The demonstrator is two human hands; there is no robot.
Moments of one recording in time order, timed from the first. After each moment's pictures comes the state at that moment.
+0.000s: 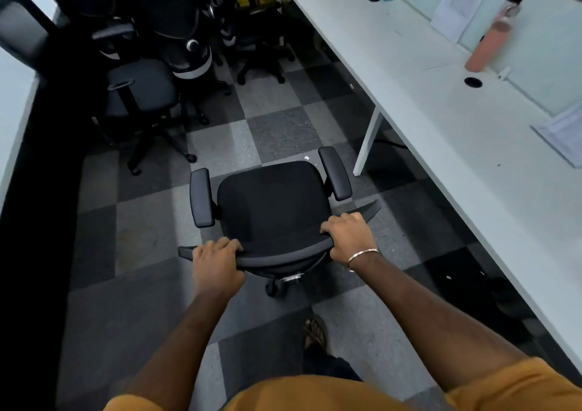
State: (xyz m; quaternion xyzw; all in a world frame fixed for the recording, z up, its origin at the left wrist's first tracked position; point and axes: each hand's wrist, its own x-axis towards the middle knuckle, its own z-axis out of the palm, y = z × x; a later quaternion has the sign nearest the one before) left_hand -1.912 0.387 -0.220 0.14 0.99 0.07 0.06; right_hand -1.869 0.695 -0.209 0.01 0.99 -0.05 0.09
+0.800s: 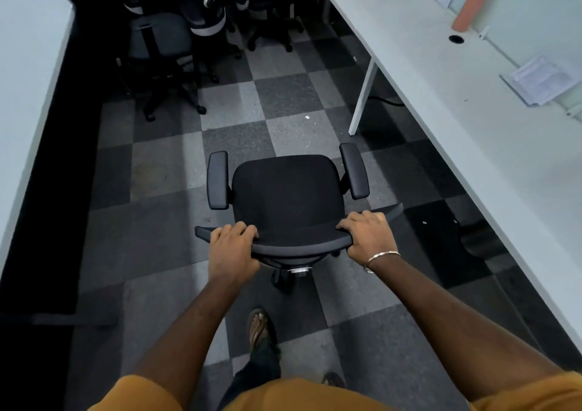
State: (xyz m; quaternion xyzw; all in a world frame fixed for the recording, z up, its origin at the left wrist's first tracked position) left_hand -1.564 0.326 -0.225 0.19 0.98 0.08 0.04; right_hand -1.508 0.637 -0.216 0.04 1.00 -0.03 0.09
